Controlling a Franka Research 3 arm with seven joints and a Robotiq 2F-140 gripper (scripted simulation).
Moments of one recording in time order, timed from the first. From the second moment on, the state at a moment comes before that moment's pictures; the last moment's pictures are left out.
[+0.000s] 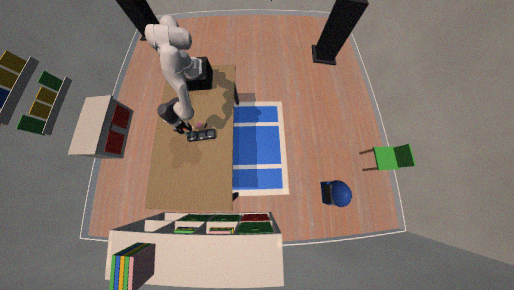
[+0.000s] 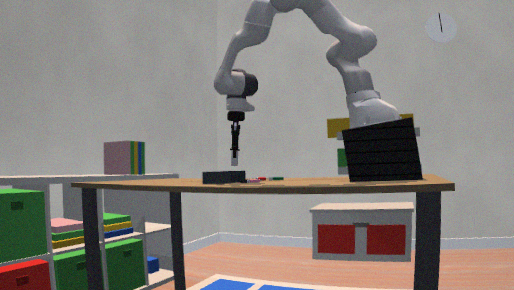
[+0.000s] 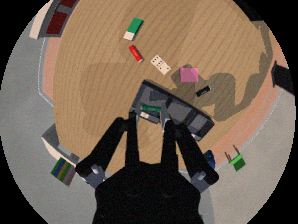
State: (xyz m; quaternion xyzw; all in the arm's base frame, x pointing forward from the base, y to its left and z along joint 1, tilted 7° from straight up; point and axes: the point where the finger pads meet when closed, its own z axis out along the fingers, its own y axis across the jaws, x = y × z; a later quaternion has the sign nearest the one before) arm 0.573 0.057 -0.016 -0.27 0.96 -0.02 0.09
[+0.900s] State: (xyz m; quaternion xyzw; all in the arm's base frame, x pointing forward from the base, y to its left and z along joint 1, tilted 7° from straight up) arm 0.572 0.059 -0.017 -0.12 0.99 0.00 0.07
